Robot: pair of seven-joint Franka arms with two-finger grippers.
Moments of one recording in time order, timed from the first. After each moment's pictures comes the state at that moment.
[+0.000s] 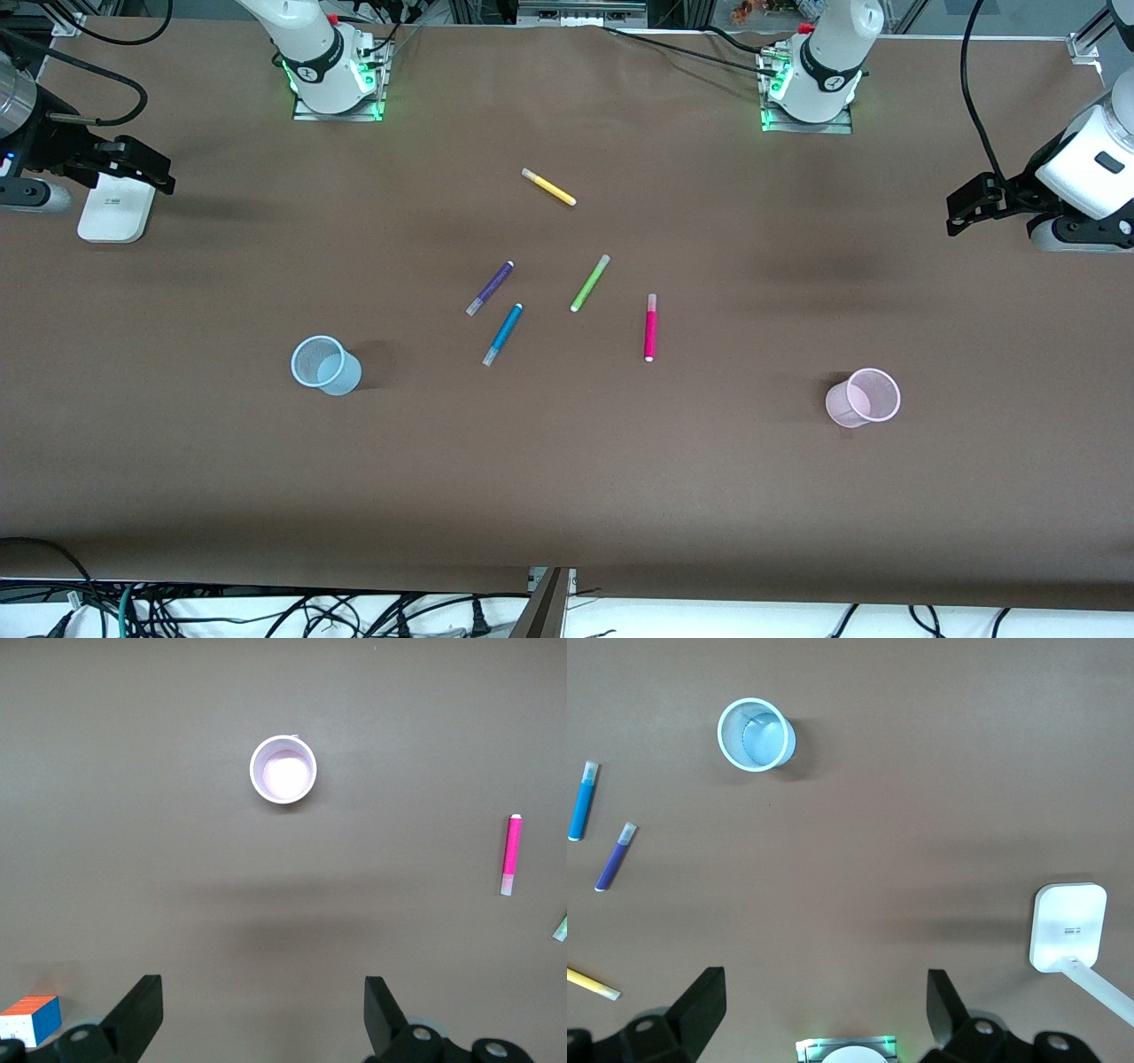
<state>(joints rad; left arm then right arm) -0.04 0.00 0.00 -1.64 0.04 1.60 -0.01 0.00 -0.07 0.01 -1.71 -0.03 1.52 0.08</state>
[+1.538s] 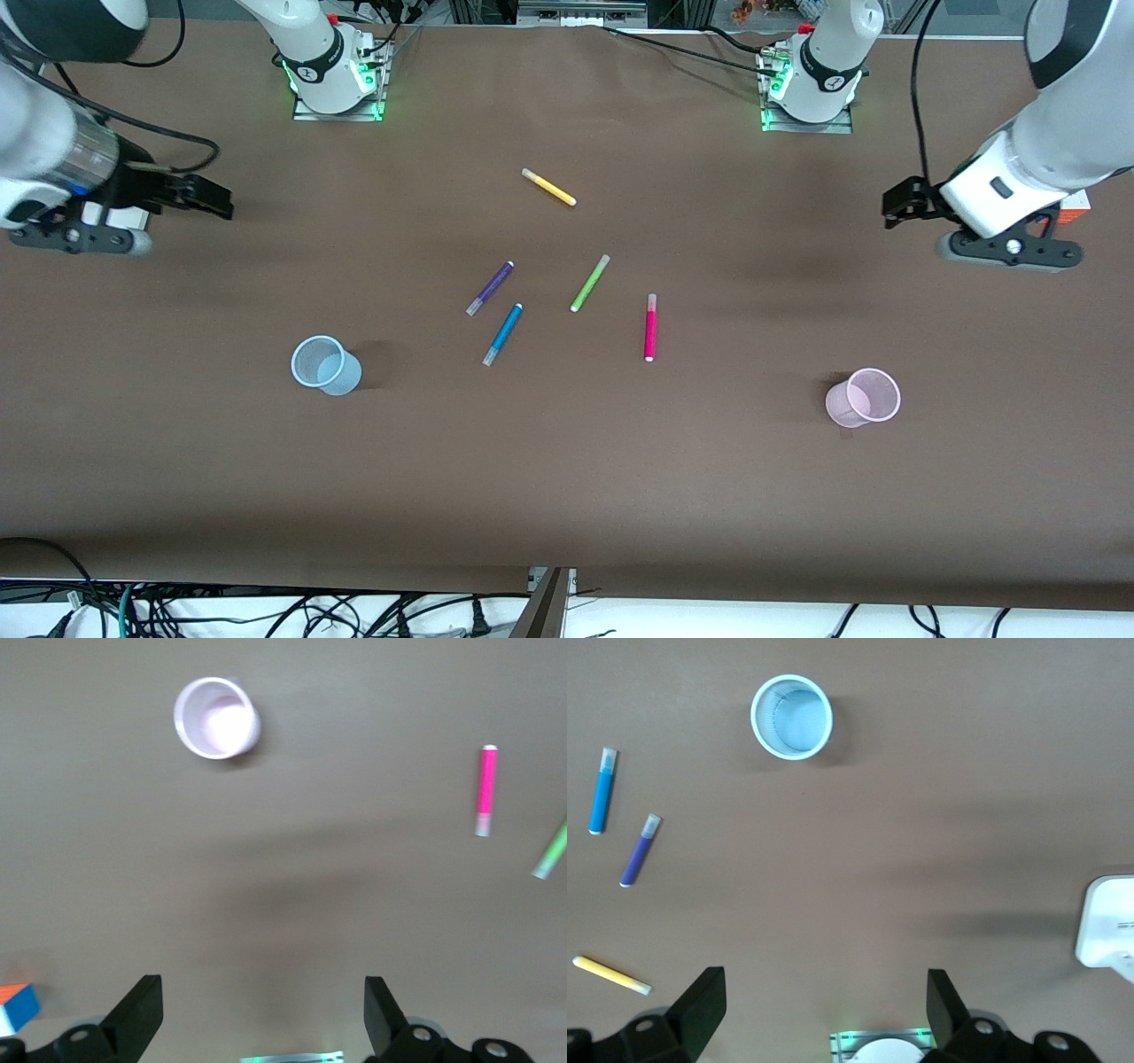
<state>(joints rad) -0.05 0.06 -0.10 -1.65 0.00 1.53 -0.02 0.09 0.06 0.03 -1.66 0.01 1.53 0.21</state>
